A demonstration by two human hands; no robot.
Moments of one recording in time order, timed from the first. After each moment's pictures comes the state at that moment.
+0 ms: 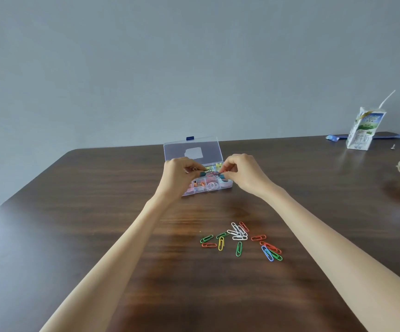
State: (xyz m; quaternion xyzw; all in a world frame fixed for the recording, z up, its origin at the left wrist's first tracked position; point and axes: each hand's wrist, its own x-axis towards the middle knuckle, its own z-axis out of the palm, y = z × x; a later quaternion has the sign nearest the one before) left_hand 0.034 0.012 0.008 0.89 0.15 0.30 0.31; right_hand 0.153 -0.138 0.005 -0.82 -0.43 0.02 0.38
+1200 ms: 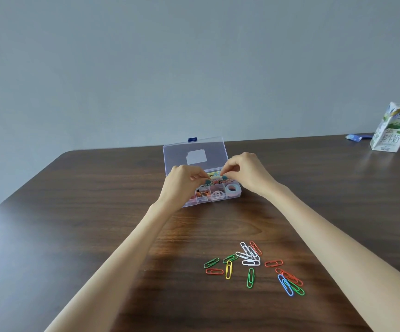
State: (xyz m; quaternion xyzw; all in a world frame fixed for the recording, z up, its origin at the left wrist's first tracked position) left_hand 0.070 0.040 -0.016 0.93 0.17 0.22 0.25; right_hand 0.197 -0.103 -0.012 -0.81 -0.45 0.02 0.38
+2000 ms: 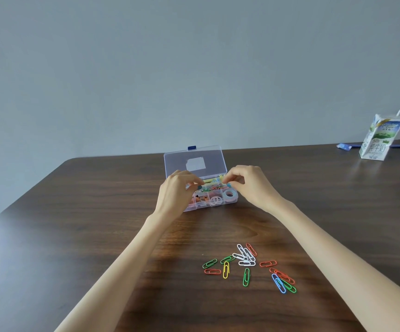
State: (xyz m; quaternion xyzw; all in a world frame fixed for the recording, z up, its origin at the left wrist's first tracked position) left_hand 0.054 0.035 -0.014 0.93 0.19 0.27 0.18; right_hand 0.178 -0.130 -0.010 -0.79 -0.45 0.01 0.41
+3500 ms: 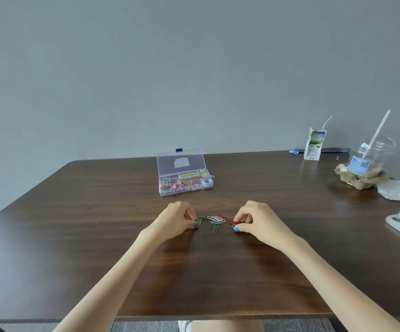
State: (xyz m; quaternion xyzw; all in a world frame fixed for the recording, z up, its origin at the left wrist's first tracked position) left_hand -0.053 -0.065 -0.015 0.95 0.16 0.06 0.25; right_hand 0.061 -0.283 -0.025 -0.86 -0.40 0.04 0.29
